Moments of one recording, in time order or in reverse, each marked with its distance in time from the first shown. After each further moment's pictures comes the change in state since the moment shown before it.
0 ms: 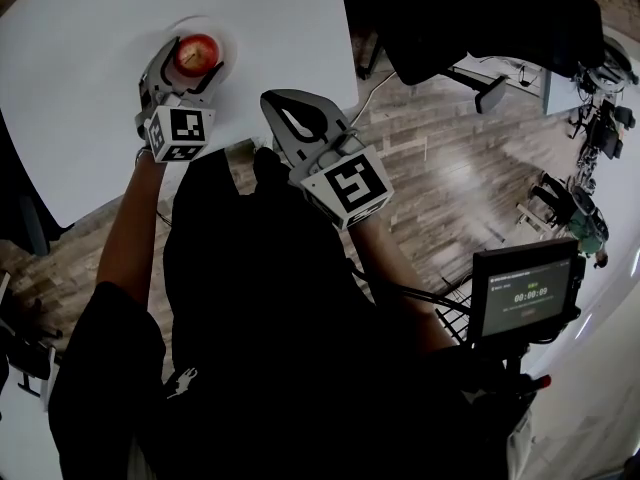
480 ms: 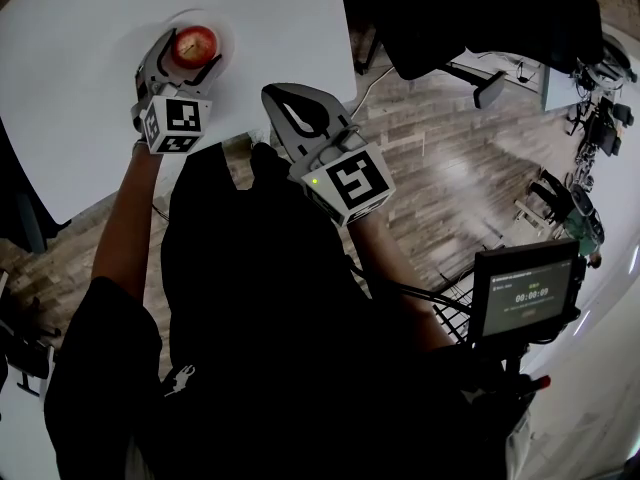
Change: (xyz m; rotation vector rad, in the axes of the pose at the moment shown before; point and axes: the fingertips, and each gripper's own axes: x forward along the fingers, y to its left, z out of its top) left arm 0.009 -0.001 0.001 -0.008 0.001 -0.020; right arm -0.004 -0.006 0.000 0.018 -0.012 -0.022
